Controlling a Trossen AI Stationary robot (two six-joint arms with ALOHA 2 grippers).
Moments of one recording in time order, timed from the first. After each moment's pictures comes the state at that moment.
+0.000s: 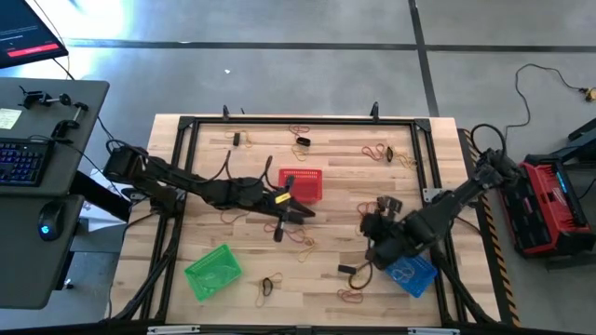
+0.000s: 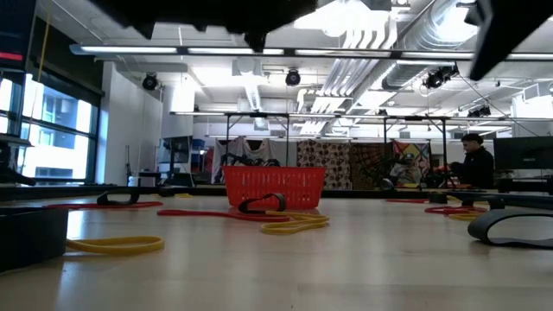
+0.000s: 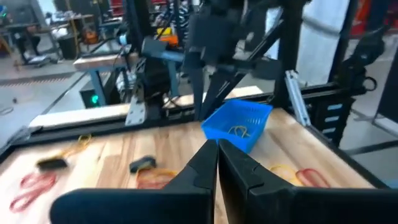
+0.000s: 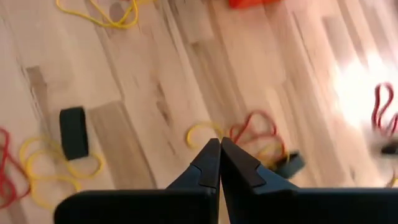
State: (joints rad) left arm -0.13 1.58 0.81 0.65 0.02 0.09; right arm 0.59 1.48 1.21 -1.17 0.46 0.86
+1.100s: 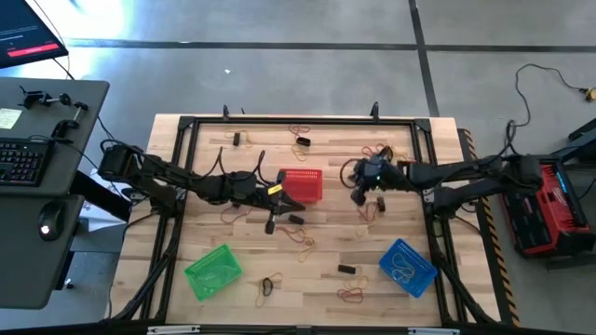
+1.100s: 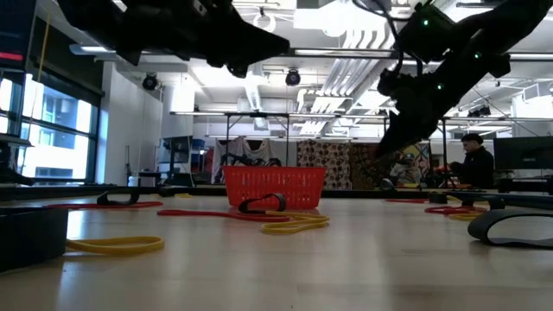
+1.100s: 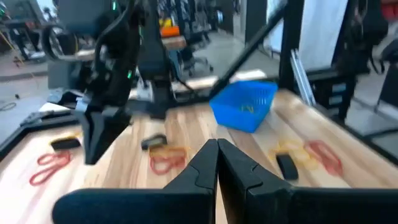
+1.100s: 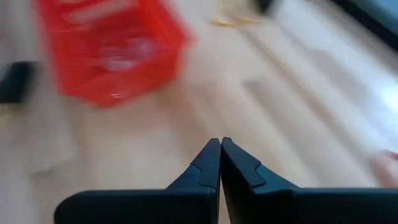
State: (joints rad) left arm -0.06 1.53 0.68 0.70 0.10 0.13; right arm -0.19 1.19 0.51 -0.11 0.23 0.23
